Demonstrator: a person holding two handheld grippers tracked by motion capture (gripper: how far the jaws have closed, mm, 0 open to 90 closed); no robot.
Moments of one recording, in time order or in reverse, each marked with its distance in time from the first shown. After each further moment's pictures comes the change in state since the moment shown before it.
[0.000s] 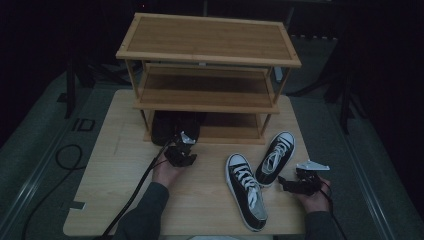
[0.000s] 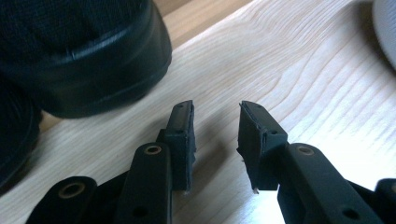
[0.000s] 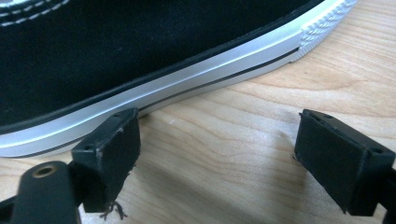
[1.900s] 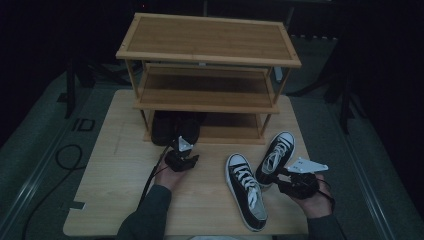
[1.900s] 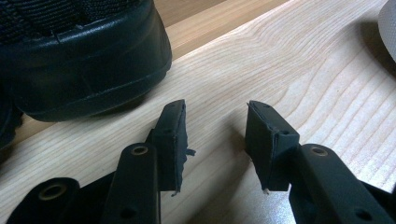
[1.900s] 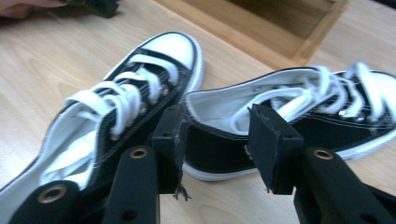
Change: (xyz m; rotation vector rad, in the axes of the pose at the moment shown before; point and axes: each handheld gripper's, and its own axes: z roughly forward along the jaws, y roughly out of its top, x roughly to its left) left arm -0.003 -0.020 0.014 -0.180 0.008 -0.031; right arm 0.071 0.049 -0.076 -0.086 0.153 -0.248
